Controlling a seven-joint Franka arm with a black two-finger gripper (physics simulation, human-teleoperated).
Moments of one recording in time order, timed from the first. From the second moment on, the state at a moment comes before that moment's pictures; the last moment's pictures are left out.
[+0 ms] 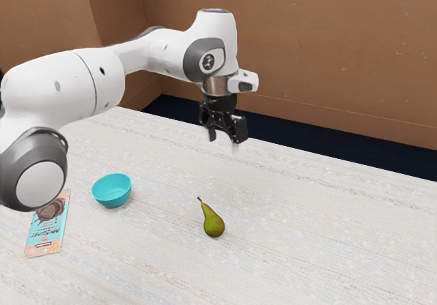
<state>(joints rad) -0.27 0.59 0.09 -1.21 -0.09 1.69 0.17</state>
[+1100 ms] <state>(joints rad) -0.36 0.78 0.12 -1.30 -0.06 1.60 0.17</state>
